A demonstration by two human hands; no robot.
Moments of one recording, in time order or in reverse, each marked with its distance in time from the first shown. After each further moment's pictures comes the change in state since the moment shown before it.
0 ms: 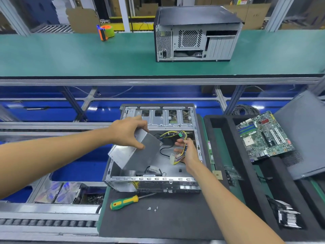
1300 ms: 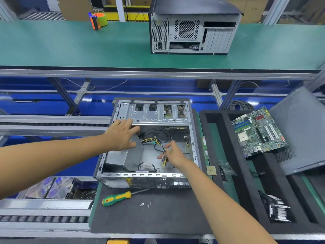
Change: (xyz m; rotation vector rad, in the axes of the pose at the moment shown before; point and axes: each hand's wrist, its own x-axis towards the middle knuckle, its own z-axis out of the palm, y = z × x) left_hand 0.017 -0.025 0.072 0.564 0.015 0.015; right_hand 0.008 0.028 -0.003 -0.745 -0.292 -0.005
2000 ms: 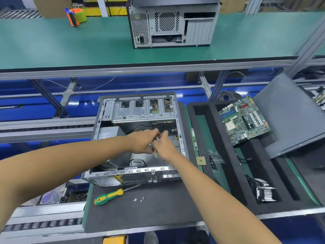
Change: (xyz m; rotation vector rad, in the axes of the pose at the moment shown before) left_hand 0.052 0.093 -0.015 -0.537 -0.130 0.319; right_hand -0.022 -0.022 -0.009 -0.172 0.161 -0.086
